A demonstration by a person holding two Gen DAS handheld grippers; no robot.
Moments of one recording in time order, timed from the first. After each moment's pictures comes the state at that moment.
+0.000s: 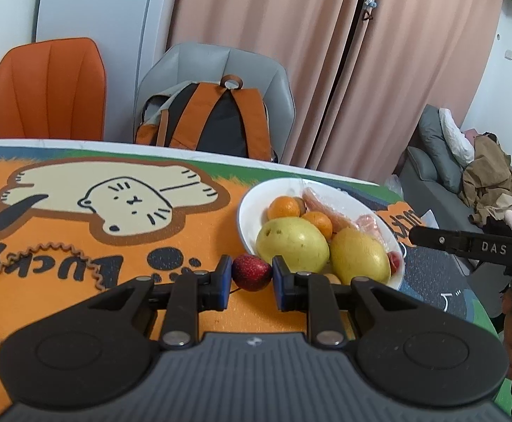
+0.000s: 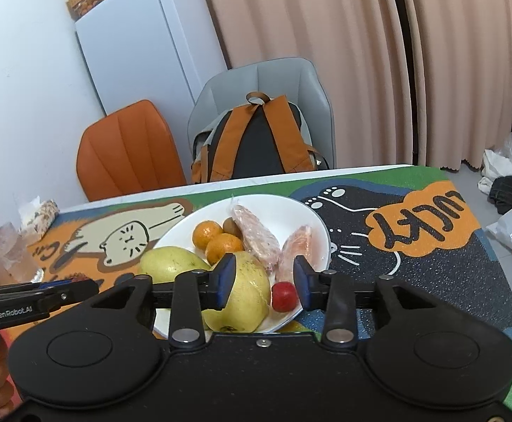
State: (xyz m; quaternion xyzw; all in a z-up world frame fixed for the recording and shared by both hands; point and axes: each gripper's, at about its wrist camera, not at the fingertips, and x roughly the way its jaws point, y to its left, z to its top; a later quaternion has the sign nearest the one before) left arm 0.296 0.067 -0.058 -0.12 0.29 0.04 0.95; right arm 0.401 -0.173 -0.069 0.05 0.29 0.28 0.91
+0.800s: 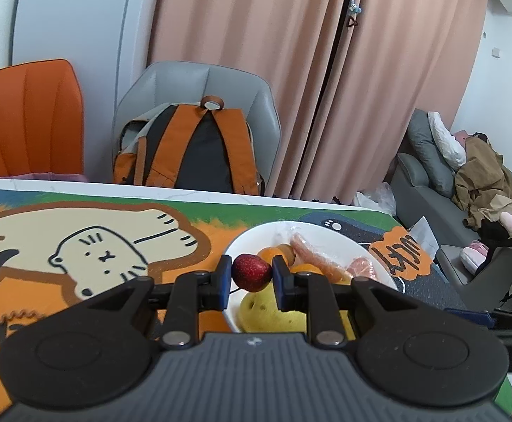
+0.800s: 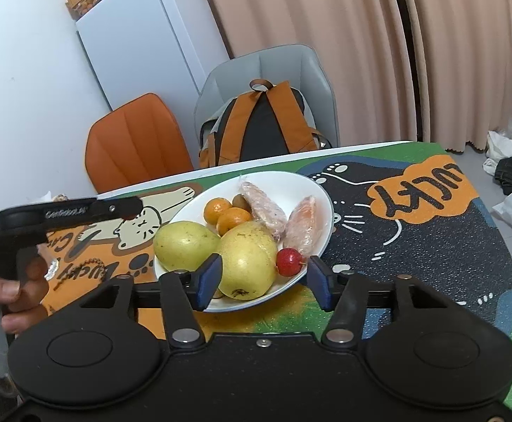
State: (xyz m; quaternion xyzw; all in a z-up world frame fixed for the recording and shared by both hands) left arm 0.353 0.068 -0.043 -0.10 0.28 0.02 0.95; right arm 0.381 -0.184 -0.074 0.06 0.32 0.29 0.90
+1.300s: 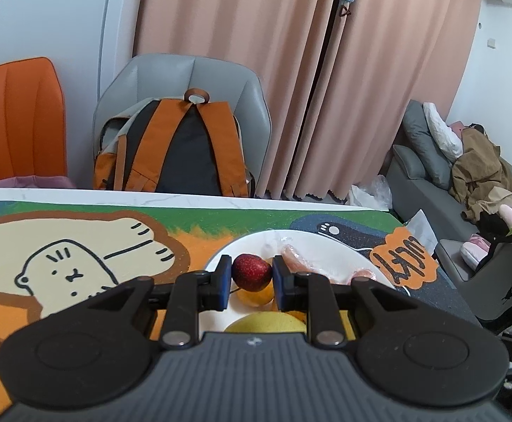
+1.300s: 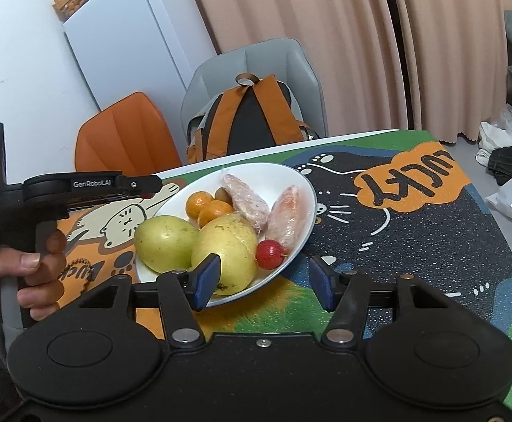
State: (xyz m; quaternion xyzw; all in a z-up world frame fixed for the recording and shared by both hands) left arm 0.397 0.059 -0.055 -0.10 0.29 0.01 0.95; right arm 0.390 -0.192 -0.087 0.07 0.33 0.27 0.90
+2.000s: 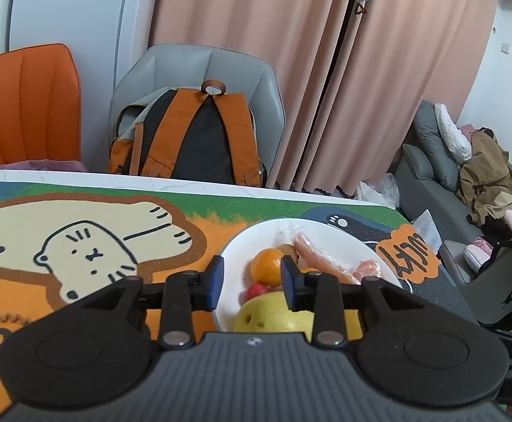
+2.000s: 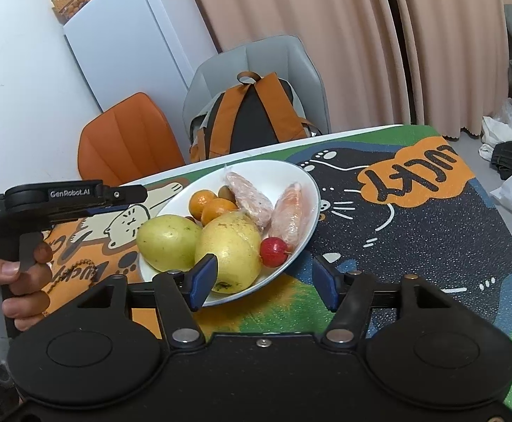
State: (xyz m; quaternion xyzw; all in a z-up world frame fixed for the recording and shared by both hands) left arm 0.374 0.068 -0.047 -0.11 0.30 0.02 0.95; right arm 0.388 -0.191 -0.087 0.08 0.33 0.28 0.90
